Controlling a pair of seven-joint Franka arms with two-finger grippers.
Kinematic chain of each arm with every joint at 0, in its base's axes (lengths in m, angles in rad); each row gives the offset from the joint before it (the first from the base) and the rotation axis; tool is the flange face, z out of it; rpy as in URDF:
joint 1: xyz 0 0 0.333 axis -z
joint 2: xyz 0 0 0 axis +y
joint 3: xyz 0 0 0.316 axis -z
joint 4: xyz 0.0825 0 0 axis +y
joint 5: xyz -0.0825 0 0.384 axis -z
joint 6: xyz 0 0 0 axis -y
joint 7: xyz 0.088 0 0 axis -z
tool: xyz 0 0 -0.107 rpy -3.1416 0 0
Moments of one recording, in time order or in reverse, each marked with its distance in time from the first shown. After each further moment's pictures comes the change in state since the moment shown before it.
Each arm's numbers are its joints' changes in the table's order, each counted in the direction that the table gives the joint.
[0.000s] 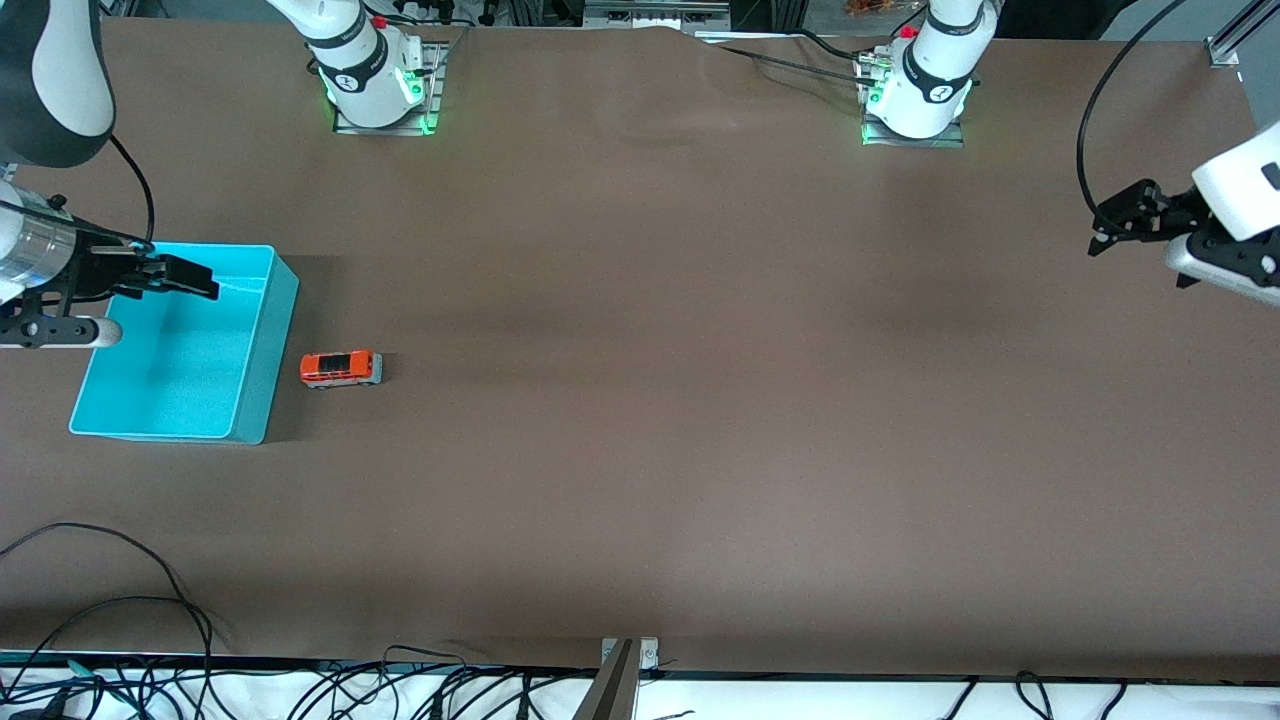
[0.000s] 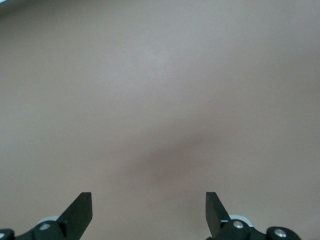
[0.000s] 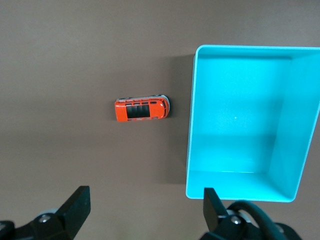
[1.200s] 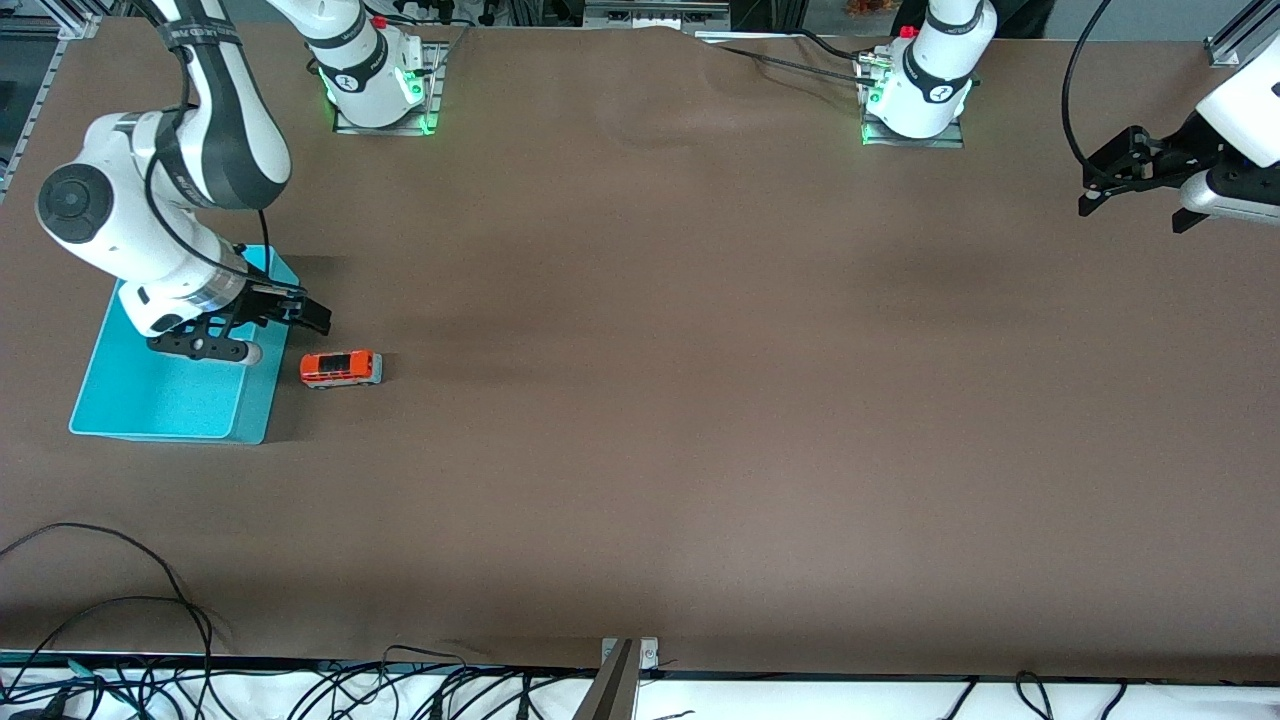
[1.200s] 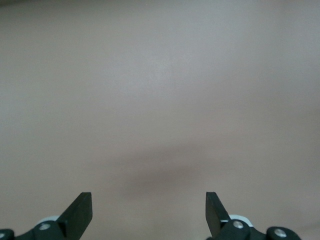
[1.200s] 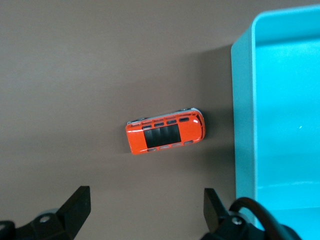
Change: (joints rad) left arm 0.091 -0.122 -0.053 0.064 0.028 0.001 -0.214; right arm -0.011 -0.029 -0.097 0.464 0.000 0.557 0.248
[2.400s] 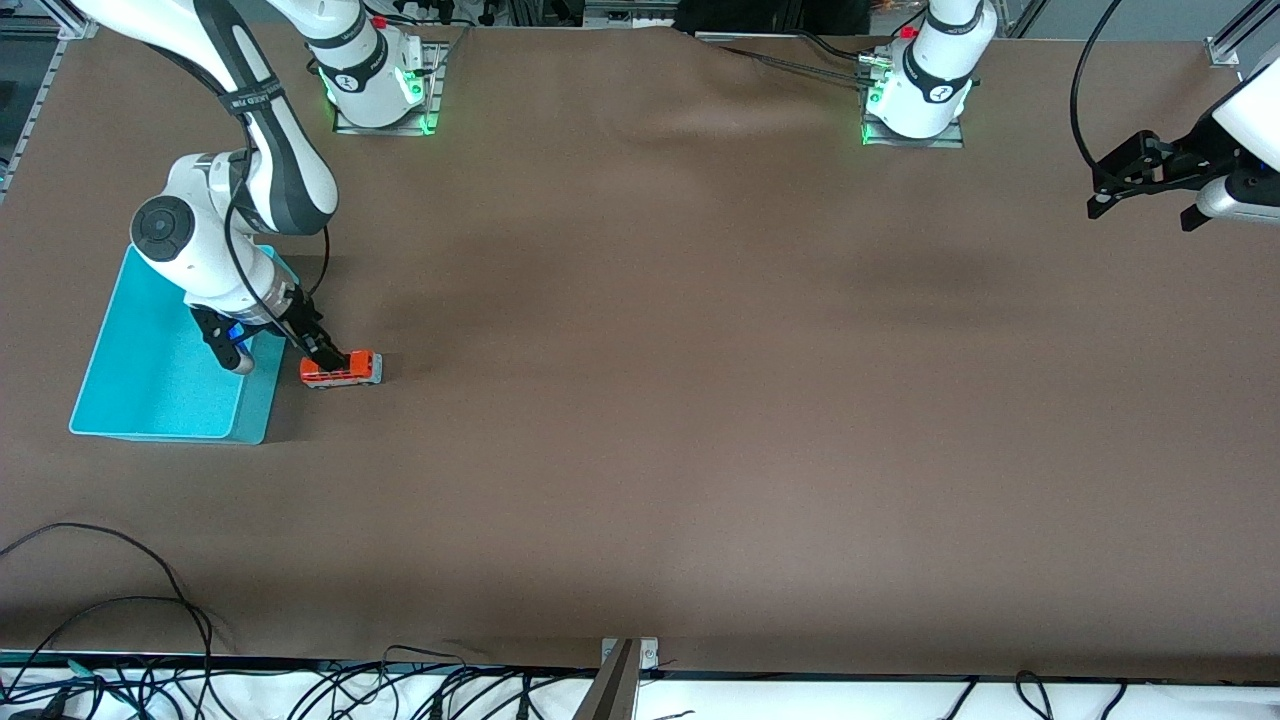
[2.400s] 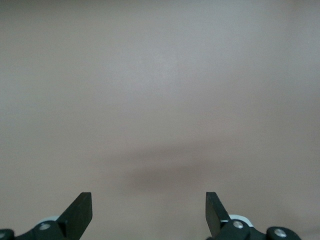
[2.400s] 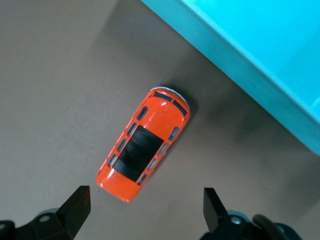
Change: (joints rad) left arm -0.007 0.002 -0.012 -0.001 0.000 -0.005 -0.037; right arm 0.002 0.117 0.001 0.147 0.000 0.325 0.762
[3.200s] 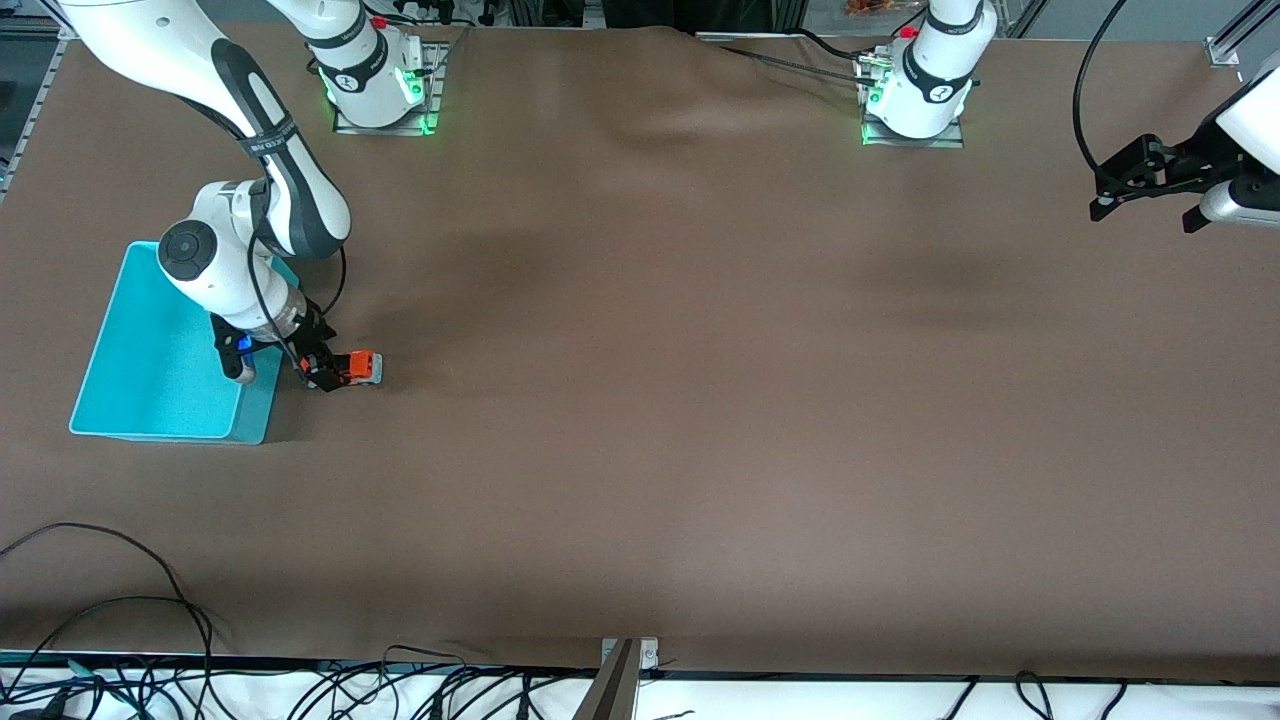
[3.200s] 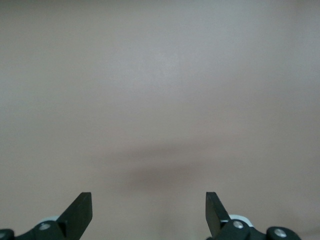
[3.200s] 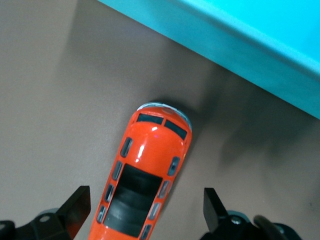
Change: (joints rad) left arm -0.004 0.005 -0.005 0.000 0.000 -0.001 -0.001; right arm 0.004 0.122 0.016 -0.006 0.000 0.156 0.165
